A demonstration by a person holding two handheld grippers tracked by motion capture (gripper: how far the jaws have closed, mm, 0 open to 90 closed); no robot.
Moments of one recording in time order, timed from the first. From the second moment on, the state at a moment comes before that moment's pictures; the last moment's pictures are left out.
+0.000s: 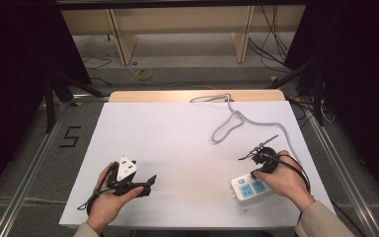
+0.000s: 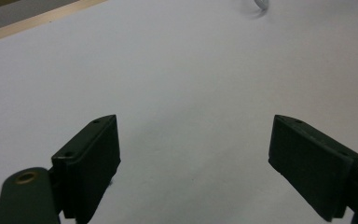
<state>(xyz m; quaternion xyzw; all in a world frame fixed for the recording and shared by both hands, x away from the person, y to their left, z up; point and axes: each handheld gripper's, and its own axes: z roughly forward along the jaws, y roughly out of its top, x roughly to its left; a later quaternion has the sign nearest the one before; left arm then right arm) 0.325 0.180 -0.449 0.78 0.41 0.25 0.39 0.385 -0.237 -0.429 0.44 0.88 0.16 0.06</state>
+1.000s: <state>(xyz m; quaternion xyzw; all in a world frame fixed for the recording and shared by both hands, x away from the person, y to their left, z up) 0.325 0.179 -0.449 0.78 0.41 0.25 0.39 0.388 -0.232 -0.429 0.45 0.88 0.14 0.06</state>
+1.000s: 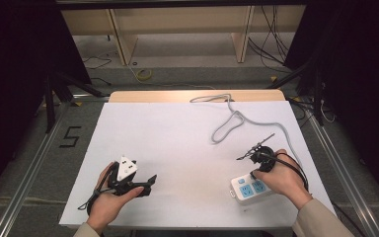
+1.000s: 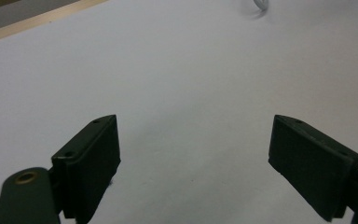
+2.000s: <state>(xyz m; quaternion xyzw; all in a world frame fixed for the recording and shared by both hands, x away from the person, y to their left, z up) 0.325 0.178 -0.448 0.78 0.41 0.25 0.39 0.388 -0.227 -0.429 0.45 0.88 0.13 0.07</state>
